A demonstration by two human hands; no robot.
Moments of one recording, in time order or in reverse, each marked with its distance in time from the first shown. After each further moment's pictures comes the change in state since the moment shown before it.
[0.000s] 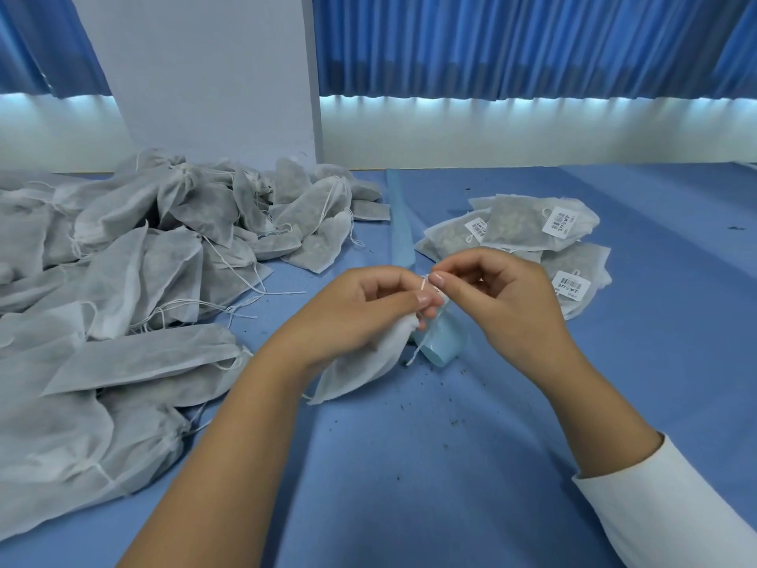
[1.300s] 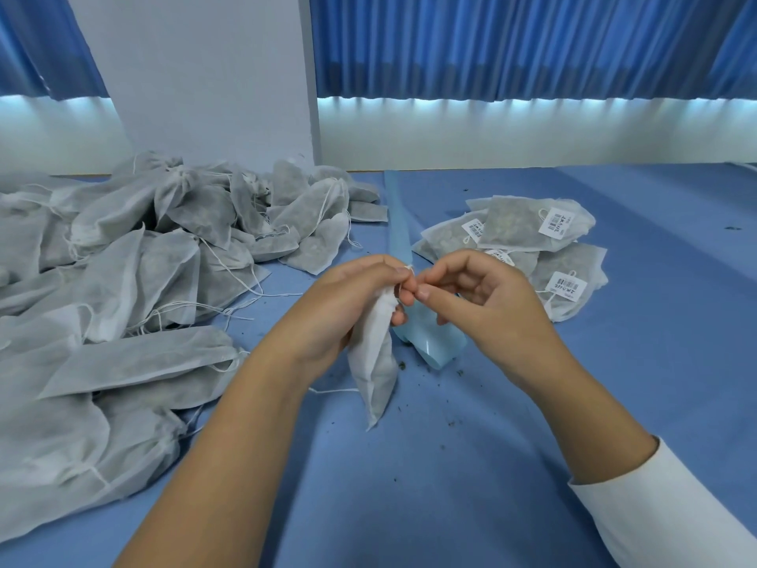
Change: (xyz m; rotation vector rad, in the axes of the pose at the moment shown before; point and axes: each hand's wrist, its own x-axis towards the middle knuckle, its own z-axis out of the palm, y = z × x) left_hand 0.005 0.005 0.000 -0.222 0.108 -0.080; right_hand -0.005 -0.008 0.007 0.218 -0.122 0.077
